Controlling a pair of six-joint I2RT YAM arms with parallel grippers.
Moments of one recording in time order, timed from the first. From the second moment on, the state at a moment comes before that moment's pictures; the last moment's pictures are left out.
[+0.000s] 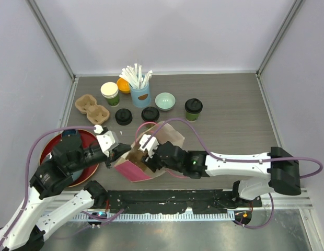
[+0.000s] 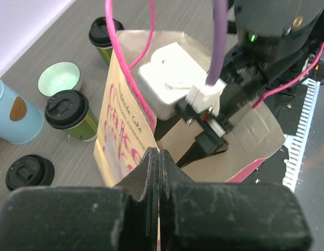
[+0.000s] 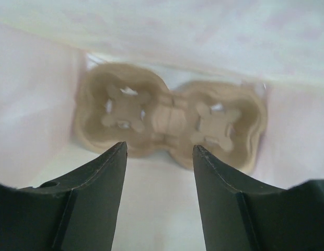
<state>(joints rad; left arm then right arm) -0.72 0.53 1.01 -0.73 0.33 0.18 1.30 1.41 0.91 0.06 0.26 0.00</state>
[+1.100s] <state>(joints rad) -0.67 0.62 1.01 -0.72 0.29 -0.07 1.32 1.23 1.31 -0.31 0.23 0.05</state>
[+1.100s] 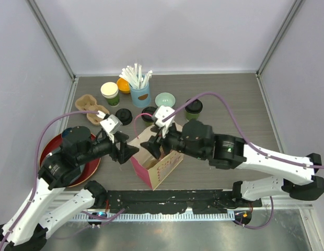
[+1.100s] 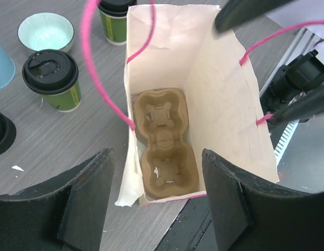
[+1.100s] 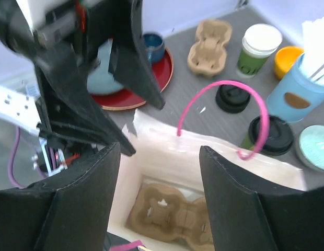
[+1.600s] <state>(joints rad) -0.65 0.69 0.98 -0.69 0.26 -0.15 0.87 1.20 1.43 -0.66 0.16 0.10</state>
